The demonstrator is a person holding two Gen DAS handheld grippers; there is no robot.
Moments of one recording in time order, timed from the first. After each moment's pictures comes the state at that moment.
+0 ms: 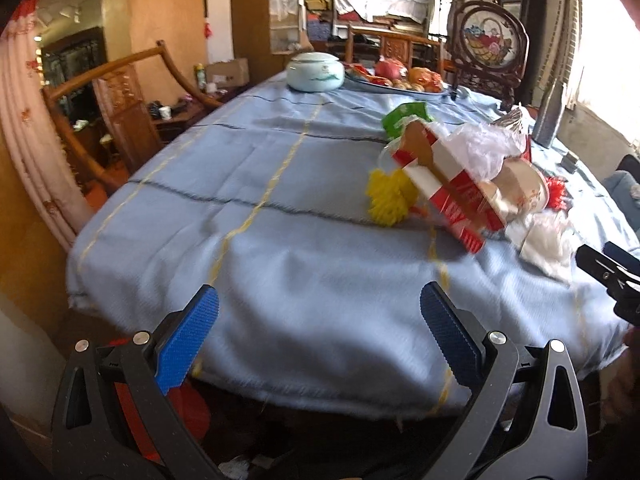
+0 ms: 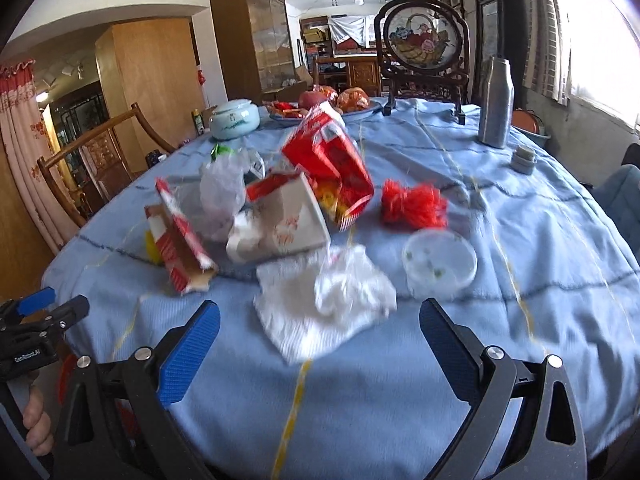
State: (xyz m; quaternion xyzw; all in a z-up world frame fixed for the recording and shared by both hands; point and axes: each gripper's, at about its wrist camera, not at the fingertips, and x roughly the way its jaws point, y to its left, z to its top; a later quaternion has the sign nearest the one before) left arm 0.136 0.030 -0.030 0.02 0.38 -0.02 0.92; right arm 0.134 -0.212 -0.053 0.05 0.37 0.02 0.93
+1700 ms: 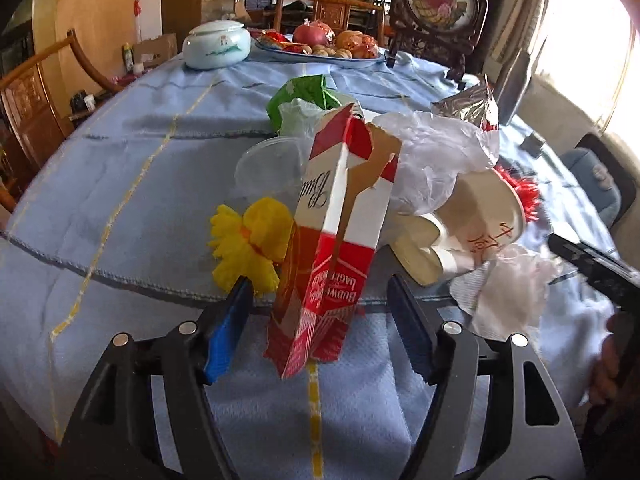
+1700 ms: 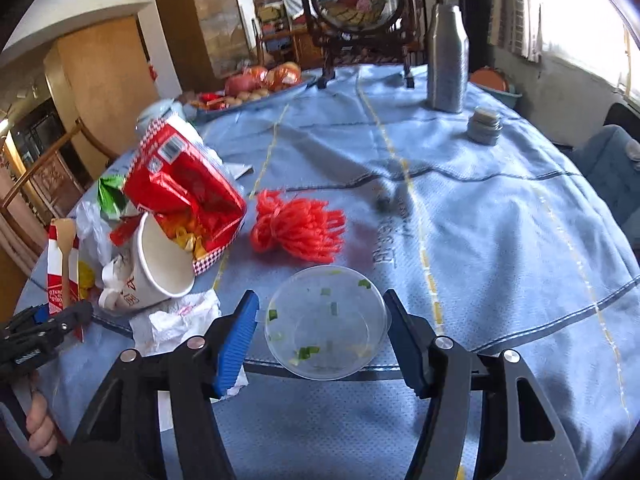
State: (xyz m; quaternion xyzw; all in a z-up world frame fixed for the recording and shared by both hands) left arm 0.228 -0.048 -0.052 0.01 0.43 -0.13 0.90; right arm 0.192 -0.300 -0.075 0.09 0.42 -0.04 0.90
